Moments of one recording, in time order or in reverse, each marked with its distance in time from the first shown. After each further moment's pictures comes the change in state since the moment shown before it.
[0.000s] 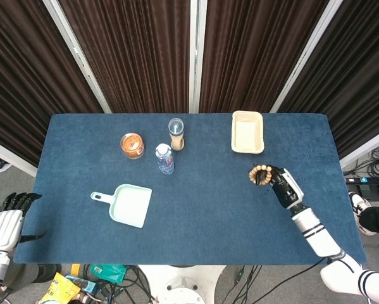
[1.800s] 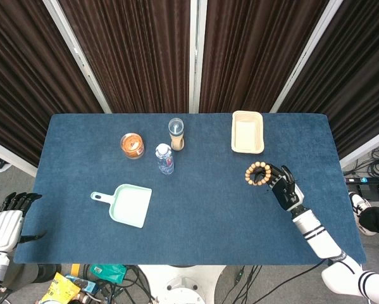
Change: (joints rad) left arm 0.004 0.009 0.001 -0.016 0.010 0.012 0.014; right arm -0.004 -0.012 -0.022 0.030 -0.021 0.023 0.082
